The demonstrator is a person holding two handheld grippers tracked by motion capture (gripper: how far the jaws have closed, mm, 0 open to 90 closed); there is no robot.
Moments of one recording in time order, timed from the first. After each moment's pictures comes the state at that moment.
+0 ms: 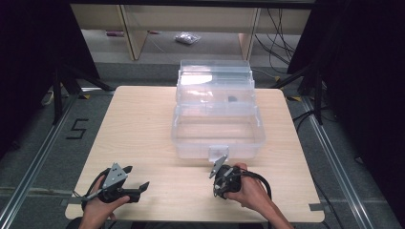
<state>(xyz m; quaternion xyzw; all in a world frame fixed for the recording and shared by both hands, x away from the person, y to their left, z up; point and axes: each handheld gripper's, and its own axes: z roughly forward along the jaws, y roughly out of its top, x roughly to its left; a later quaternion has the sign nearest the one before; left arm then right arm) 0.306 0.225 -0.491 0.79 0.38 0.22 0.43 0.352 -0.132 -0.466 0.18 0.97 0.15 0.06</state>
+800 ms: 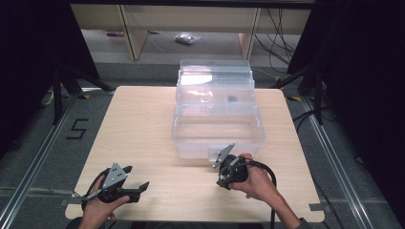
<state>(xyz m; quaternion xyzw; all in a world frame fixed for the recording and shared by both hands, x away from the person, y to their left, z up) 0.305 0.225 -0.492 0.79 0.38 0.22 0.43 0.366 -0.144 -0.433 0.18 0.97 0.18 0.05</state>
